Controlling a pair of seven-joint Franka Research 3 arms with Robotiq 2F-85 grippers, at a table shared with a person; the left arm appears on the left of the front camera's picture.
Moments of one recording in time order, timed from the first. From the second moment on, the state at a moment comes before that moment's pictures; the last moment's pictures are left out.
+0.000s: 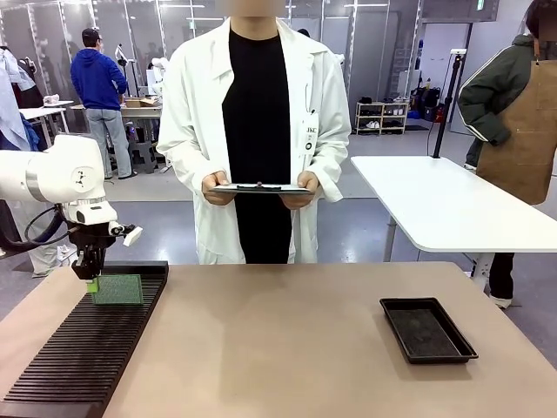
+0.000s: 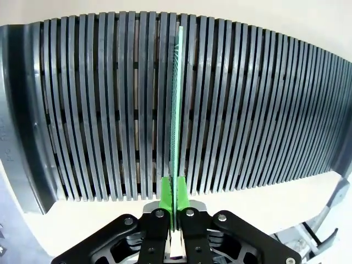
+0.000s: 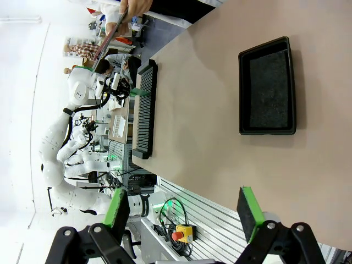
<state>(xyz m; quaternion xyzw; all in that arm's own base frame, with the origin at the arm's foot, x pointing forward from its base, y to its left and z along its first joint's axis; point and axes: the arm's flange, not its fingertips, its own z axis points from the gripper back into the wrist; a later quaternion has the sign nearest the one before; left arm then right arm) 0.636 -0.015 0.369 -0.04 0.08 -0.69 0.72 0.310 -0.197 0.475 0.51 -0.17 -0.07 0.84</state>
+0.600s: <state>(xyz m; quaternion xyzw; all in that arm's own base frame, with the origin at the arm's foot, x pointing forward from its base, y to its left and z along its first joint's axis) 0.578 -0.006 0.491 -0.09 0.00 -0.55 0.83 0.310 -0.197 0.475 0.51 -0.17 -0.07 0.84</state>
